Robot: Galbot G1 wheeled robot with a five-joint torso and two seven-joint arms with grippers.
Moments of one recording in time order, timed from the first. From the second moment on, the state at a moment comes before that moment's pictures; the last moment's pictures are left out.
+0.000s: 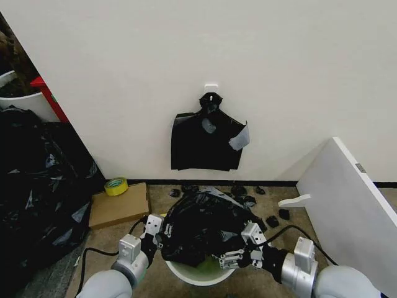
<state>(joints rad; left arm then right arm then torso) 1.51 -0.85 -0.15 -2.28 -0.52 0.32 -0.29 -1.55 0.66 0.29 2.39 0.69 -0.37 -0.14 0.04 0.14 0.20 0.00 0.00</state>
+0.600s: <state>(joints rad) 1.56 -0.86 -0.14 -2.28 -0.41 0.27 -0.26 -1.56 0.63 0.27 2.38 0.70 -0.51 -0.08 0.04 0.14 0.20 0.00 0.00</state>
